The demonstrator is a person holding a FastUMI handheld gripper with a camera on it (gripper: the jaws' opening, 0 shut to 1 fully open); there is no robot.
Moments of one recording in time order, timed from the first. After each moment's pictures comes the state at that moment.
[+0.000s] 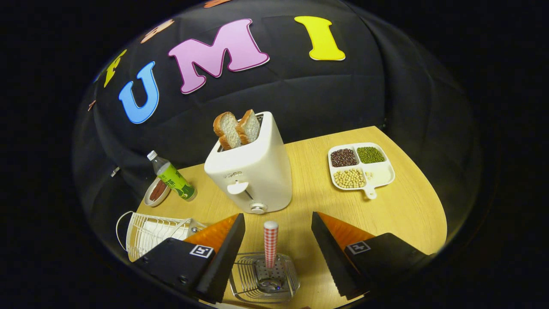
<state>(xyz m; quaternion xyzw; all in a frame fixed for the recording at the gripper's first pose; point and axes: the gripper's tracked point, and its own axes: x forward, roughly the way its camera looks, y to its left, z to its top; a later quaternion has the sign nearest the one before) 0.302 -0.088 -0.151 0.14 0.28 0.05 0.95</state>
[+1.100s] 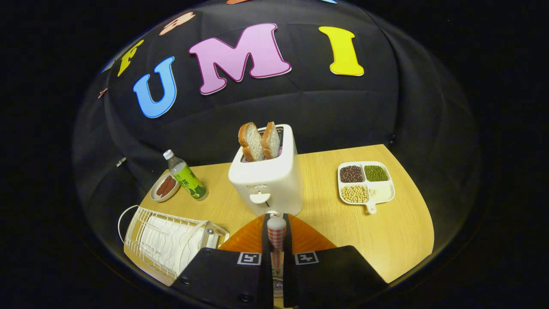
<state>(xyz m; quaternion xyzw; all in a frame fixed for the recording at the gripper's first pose) 0.286 -0.074 -0.080 0.11 0.24 0.08 0.96</state>
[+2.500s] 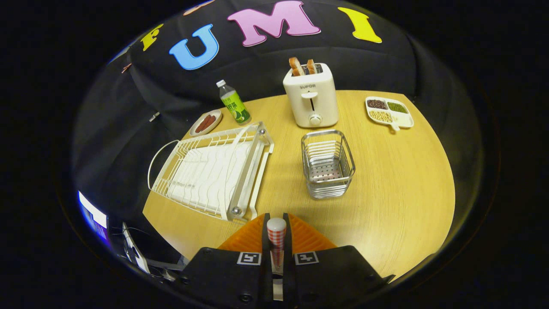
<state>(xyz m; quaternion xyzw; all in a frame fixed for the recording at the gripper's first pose) 0.079 -0.006 -0.183 0.10 0.41 0.18 0.89</state>
